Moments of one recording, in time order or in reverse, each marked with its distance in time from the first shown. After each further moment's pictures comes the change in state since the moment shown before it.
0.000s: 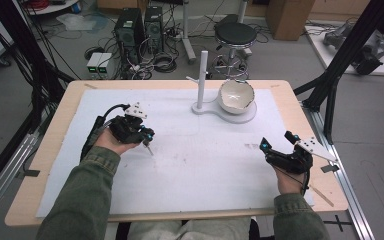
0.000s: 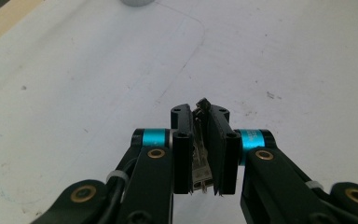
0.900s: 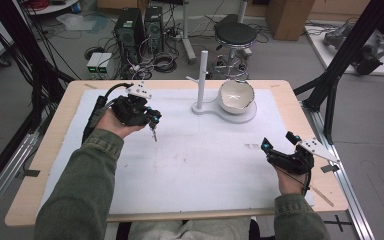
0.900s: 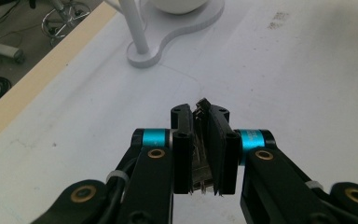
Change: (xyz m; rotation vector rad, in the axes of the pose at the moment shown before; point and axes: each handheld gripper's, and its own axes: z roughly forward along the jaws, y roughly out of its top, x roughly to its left) left arm 0.001 0.058 -0.028 -0.071 -0.006 0.066; right arm -0.002 0.000 -0.002 -0.003 -0.005 0.016
